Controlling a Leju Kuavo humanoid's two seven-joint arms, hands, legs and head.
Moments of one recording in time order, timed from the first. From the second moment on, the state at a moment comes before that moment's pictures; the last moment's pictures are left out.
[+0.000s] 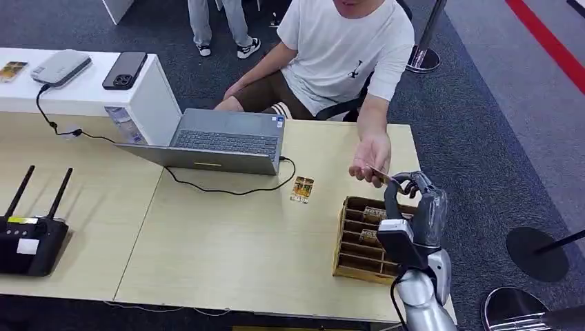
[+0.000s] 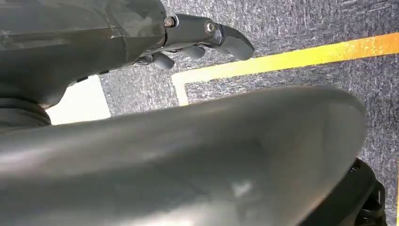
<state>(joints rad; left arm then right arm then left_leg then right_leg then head) -0.09 0.07 -1.13 -0.16 1.14 0.10 -0.18 -0.13 0.05 0.04 -1.47 0.75 -0.50 -0.48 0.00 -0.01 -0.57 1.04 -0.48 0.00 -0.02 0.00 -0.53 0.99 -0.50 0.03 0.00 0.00</state>
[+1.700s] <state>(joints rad) -0.09 0.07 -1.14 -0.16 1.15 0.11 -0.18 -0.15 0.05 0.04 -1.39 0.74 -0.52 -0.46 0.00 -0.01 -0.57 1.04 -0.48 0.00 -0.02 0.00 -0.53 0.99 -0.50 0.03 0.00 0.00</state>
